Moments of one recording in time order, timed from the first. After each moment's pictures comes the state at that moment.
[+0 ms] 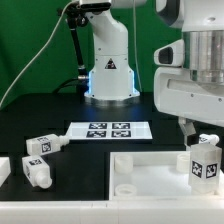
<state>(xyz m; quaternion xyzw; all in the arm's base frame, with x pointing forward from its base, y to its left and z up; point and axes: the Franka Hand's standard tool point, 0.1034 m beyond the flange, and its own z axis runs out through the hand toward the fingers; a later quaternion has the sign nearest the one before) 0.653 0.152 0.089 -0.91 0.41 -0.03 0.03</state>
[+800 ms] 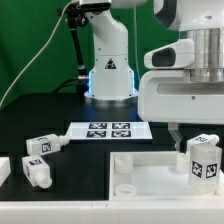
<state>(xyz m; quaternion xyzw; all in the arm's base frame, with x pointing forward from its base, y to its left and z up) 0.657 0.149 0.089 -0.99 0.09 -0.06 0.02</state>
